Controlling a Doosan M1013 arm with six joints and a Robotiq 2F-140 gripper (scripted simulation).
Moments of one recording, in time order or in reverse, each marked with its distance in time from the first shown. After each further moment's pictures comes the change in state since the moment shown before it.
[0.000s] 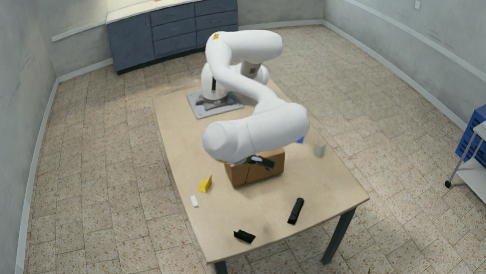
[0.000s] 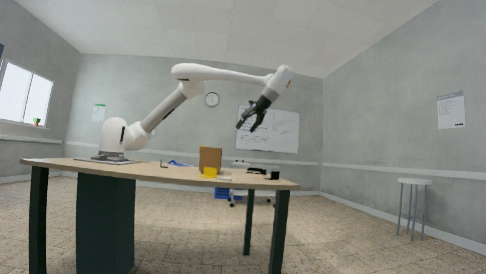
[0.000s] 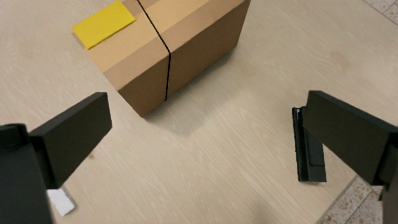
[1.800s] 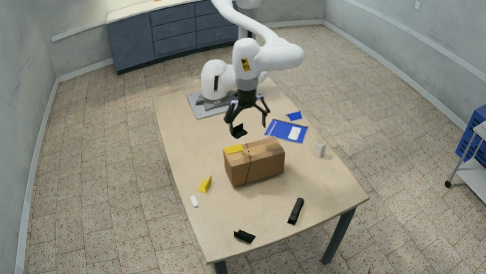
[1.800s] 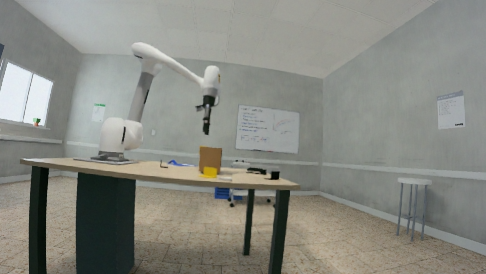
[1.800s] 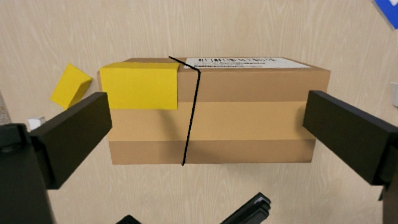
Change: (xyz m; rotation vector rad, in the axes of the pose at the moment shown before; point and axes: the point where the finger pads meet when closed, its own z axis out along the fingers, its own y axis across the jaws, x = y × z) arm 0.157 -0.091 0.158 0.237 -0.630 -0.664
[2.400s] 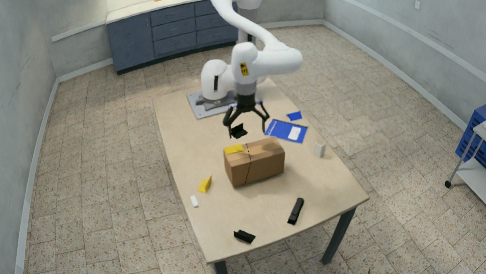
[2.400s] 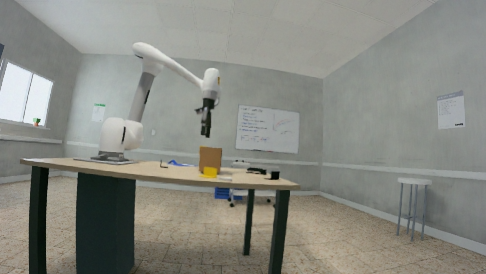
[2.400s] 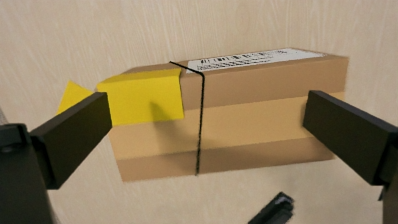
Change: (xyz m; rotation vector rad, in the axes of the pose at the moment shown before) arm 0.000 -0.006 0.022 -0.002 0.000 0.129
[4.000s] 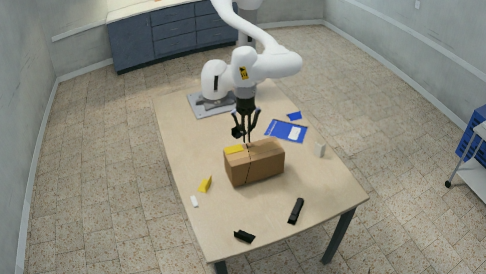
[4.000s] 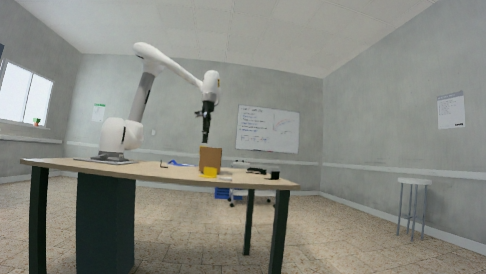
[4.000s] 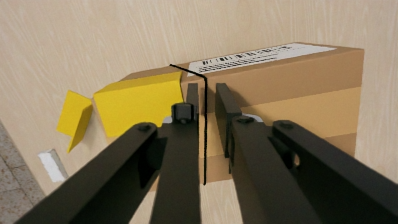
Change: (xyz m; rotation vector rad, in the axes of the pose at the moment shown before) arm -0.001 -0.002 0.013 0.001 -0.001 0.048
